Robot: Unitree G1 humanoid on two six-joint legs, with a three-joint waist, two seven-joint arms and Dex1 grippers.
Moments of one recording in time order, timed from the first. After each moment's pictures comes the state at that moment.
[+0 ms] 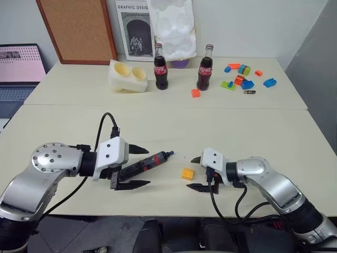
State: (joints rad) left arm -0.14 1.00 0.04 -0.45 -0.45 0.38 -1.19; right arm -0.33 -0.61 0.45 -0.33 0.18 0.57 0.87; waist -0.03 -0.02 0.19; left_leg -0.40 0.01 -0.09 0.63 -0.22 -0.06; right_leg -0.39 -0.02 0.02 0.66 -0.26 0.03
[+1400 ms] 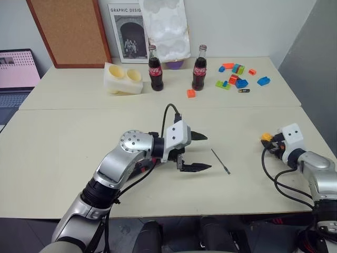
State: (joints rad) left arm -0.55 0.47 -0.34 -0.20 -0.31 0.44 -1.06; right arm -0.25 -0.65 -0.19 0.20 0.15 0.38 0.56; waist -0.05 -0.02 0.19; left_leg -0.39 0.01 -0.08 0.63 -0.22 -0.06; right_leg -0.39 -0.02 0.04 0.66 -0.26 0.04
